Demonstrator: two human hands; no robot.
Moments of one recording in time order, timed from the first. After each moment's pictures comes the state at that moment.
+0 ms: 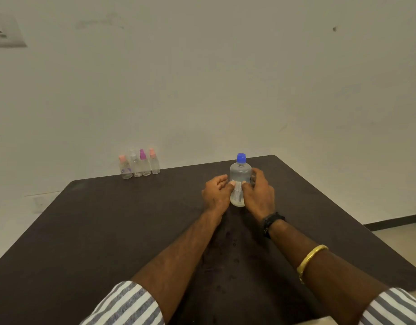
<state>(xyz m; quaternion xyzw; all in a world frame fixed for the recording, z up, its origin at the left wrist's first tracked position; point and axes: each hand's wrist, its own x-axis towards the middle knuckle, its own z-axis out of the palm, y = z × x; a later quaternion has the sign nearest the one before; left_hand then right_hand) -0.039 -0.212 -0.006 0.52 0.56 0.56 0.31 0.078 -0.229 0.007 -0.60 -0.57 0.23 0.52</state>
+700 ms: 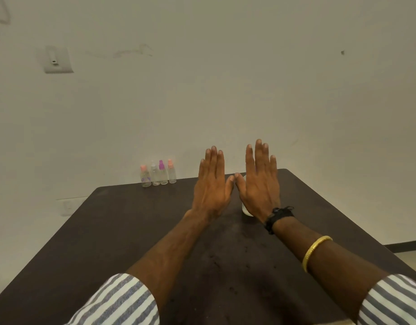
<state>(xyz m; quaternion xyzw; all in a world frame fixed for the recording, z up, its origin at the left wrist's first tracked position) -0.097 -0.243 0.038 0.75 0.50 0.40 -0.16 0.057 -0.236 0.046 -0.51 -0.73 -0.19 0.42</state>
